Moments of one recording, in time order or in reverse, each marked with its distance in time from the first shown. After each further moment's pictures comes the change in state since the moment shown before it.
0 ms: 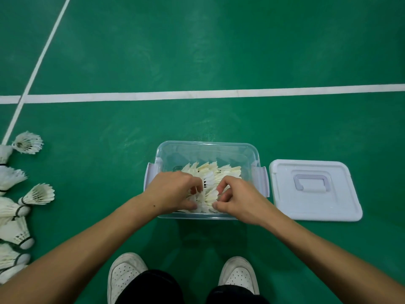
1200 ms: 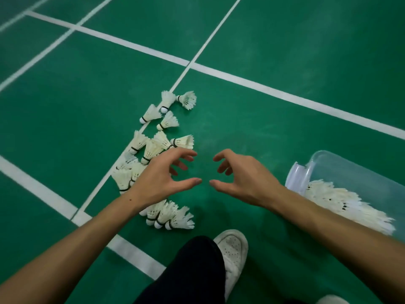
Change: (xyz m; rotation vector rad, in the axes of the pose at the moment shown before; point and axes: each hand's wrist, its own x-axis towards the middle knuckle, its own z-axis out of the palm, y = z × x) left_hand -0.313 -0.167 0.050 -0.768 0.717 -0.475; right_hand 0.040 -0.245 0.185 -0.460 -0.146 -0.738
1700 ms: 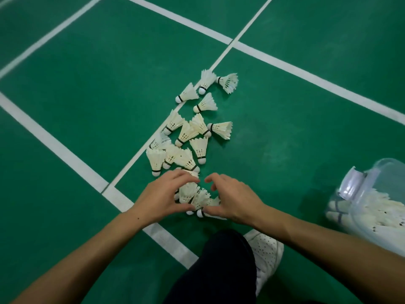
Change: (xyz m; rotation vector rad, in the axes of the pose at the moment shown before) left_hand -0.091 -0.109 -0.015 0.355 -0.147 -0.089; right_hand 0.034 -0.061 0.126 -0.105 -0.319 -0.073
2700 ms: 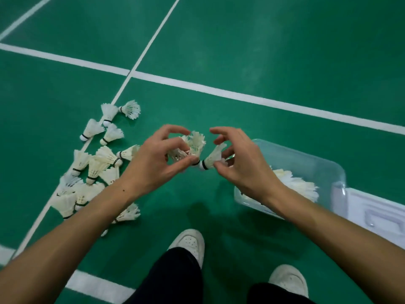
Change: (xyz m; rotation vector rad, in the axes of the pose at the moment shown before) left_hand 0.151 0.226 -0.029 -0.163 0.183 0.413; right_hand -0.168 0.130 -0.135 0.382 0.737 0.118
